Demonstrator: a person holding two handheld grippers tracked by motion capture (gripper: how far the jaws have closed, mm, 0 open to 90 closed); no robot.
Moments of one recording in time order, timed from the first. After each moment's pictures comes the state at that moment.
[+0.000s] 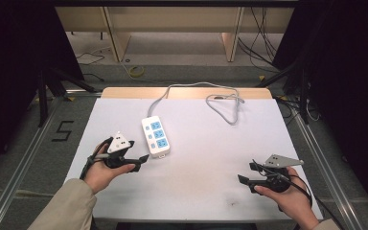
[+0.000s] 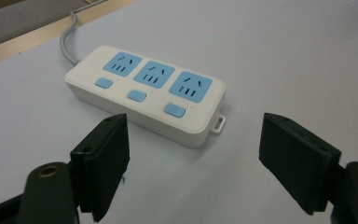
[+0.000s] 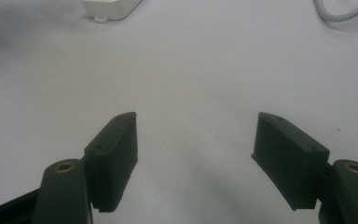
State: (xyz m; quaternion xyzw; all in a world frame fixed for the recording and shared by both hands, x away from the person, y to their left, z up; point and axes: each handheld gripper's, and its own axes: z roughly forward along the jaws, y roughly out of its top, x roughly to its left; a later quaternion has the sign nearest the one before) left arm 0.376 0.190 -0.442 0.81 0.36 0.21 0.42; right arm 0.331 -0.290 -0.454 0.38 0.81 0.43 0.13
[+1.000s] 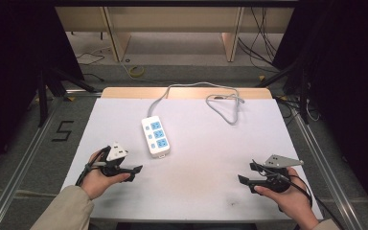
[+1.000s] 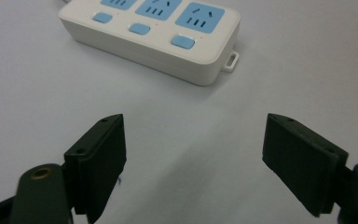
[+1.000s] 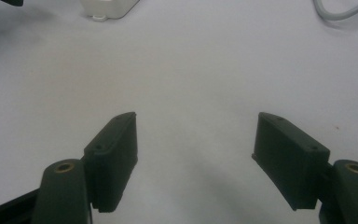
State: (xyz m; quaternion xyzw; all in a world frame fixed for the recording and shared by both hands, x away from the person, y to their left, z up) left arm 0.370 0.200 -0.467 0.84 0.36 0.19 0.36; right arm 0.331 -0.290 -0.455 0.39 0.81 0.42 0.14
